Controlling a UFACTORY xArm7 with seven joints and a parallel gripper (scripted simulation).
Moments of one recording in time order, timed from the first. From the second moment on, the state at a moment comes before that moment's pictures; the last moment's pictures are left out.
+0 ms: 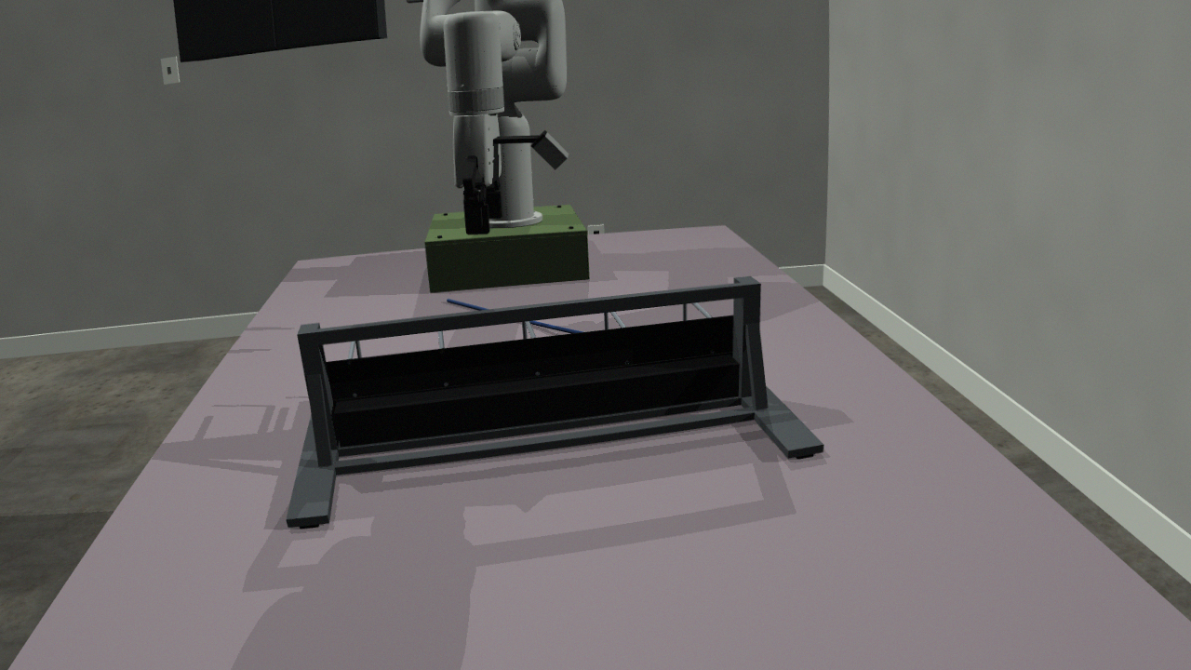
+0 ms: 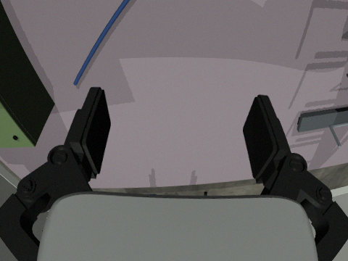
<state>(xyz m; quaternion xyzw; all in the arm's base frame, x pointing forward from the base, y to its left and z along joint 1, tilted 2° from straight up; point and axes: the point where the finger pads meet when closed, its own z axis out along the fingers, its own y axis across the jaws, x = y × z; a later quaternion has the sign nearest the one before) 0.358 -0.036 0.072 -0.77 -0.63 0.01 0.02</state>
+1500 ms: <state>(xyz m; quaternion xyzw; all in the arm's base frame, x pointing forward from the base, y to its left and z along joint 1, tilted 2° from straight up) 0.356 -0.032 0.070 -0.78 -0.63 0.01 0.02</state>
